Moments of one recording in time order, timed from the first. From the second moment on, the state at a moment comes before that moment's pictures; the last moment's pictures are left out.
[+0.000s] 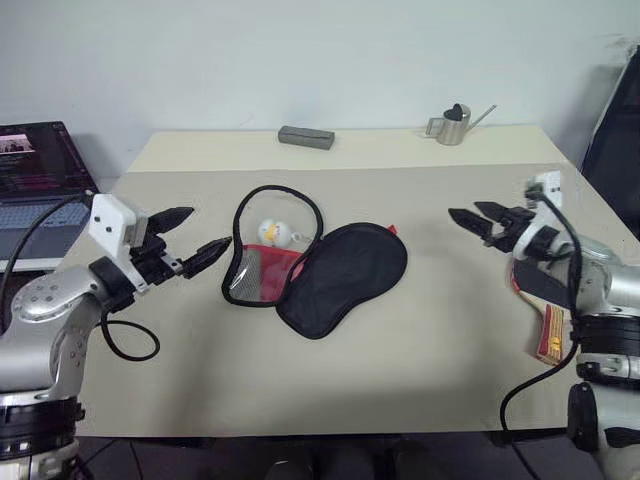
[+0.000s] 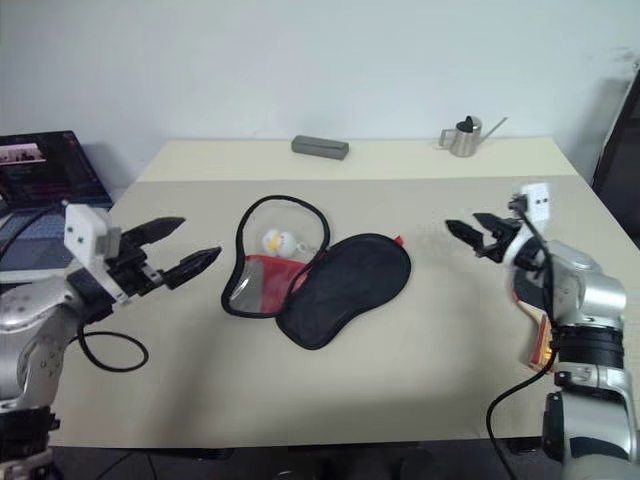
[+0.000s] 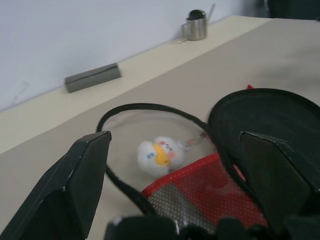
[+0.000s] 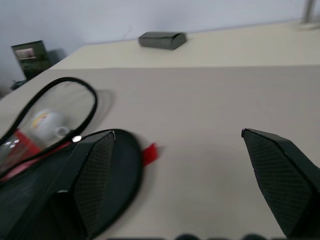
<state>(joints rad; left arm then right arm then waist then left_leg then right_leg) -0.26 0.79 0.33 -0.11 -0.53 0.37 -0.85 -0.68 -0.57 -0.23 0.28 0.47 0.68 0.74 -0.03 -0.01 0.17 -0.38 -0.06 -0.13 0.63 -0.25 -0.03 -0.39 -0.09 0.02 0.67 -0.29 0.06</state>
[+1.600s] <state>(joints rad) -0.31 0.78 0.24 -0.11 -0.54 0.42 -0.99 -0.66 -0.31 0.10 0.22 0.25 0.80 0.54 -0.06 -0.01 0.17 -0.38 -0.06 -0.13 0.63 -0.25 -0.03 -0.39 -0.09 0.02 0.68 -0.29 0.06</state>
